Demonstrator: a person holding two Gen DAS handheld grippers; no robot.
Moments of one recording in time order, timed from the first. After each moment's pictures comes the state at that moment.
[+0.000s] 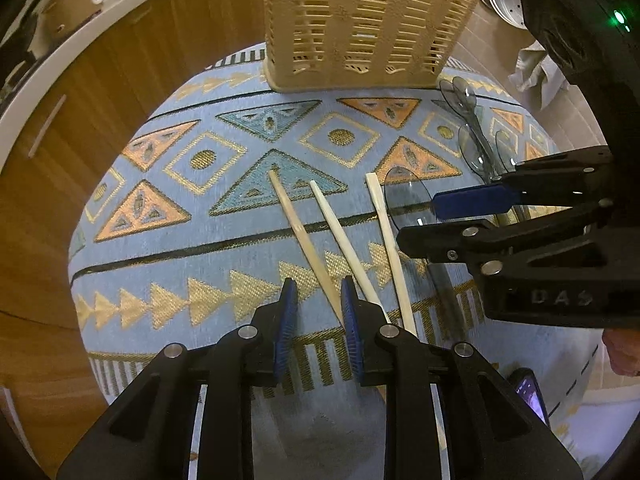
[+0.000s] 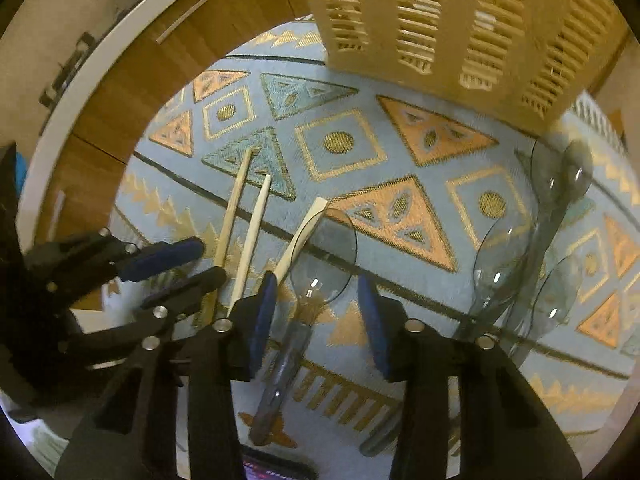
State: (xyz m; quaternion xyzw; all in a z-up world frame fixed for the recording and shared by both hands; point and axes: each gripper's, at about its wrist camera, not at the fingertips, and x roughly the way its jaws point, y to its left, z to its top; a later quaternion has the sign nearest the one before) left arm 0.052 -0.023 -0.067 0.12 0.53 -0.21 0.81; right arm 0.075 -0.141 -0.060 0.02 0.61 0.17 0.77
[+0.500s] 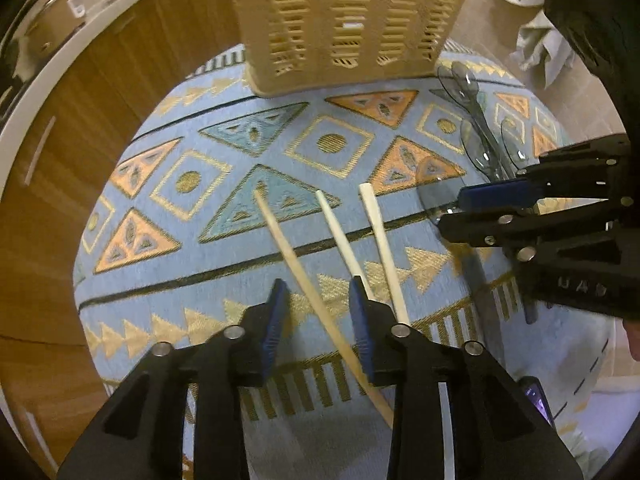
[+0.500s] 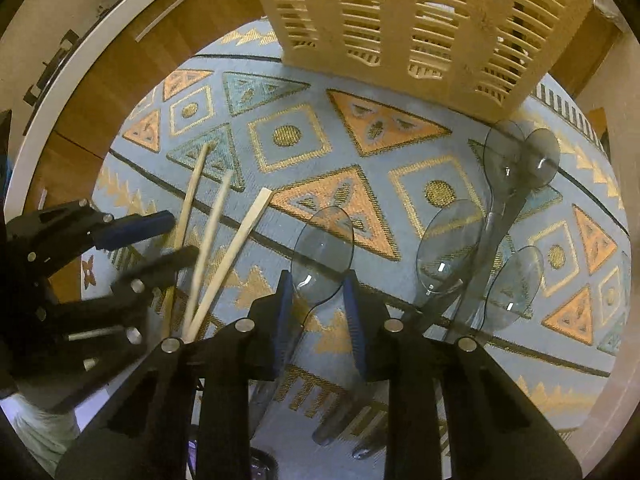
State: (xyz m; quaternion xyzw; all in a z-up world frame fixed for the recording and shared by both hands) left arm 0.067 -0.049 -0.069 0.17 0.55 -0.20 0.79; right arm 0.084 -0.166 -0.064 0.02 0.63 0.15 0.76
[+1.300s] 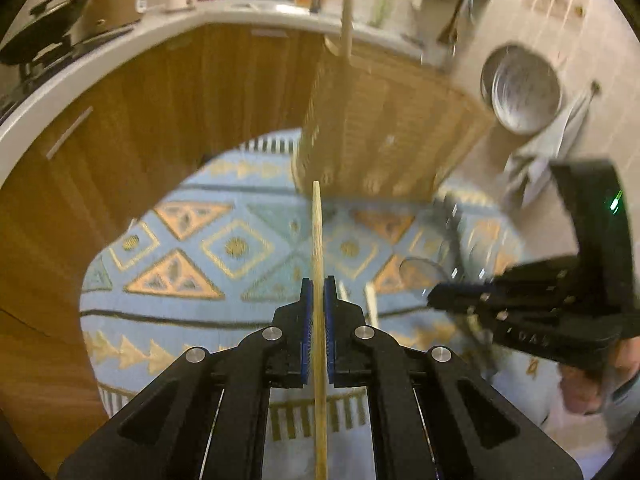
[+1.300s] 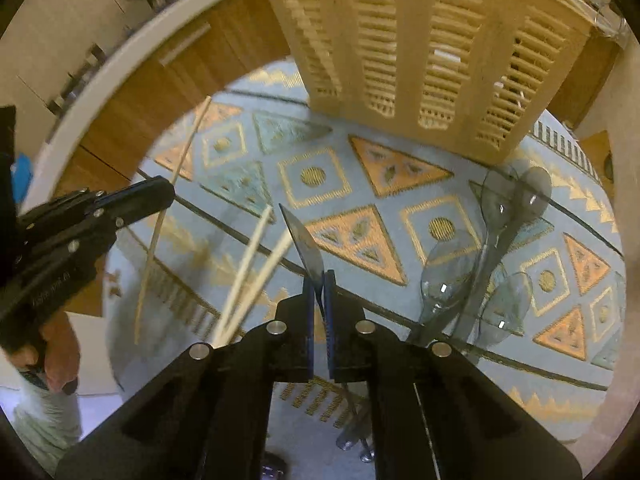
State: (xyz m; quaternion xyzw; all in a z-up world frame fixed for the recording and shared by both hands) left arm 0.070 0.017 -0.005 -0.02 0.44 -0.22 0.87; right arm 0.085 -0.167 -0.036 0.06 0.56 0.19 0.80
